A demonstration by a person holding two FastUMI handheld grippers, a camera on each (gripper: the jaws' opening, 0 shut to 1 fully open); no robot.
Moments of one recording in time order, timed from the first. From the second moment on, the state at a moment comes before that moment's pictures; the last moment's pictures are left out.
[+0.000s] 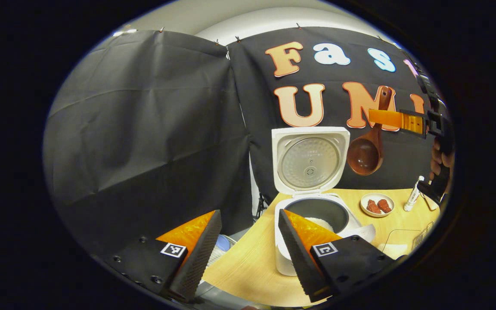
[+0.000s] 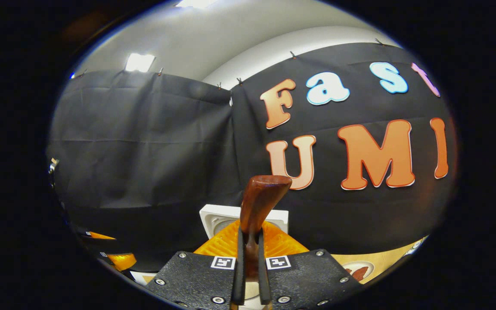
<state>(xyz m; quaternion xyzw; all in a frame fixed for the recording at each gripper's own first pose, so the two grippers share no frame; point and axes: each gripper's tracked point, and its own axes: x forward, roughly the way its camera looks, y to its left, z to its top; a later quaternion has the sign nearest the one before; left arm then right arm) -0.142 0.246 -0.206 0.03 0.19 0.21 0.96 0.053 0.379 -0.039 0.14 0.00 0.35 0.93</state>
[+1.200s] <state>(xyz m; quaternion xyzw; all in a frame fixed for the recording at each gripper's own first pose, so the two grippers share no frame) -0.098 0.150 -0.203 -0.02 0.22 0.14 0.97 -0.006 0.065 -0.203 0.16 0.17 0.09 0.97</state>
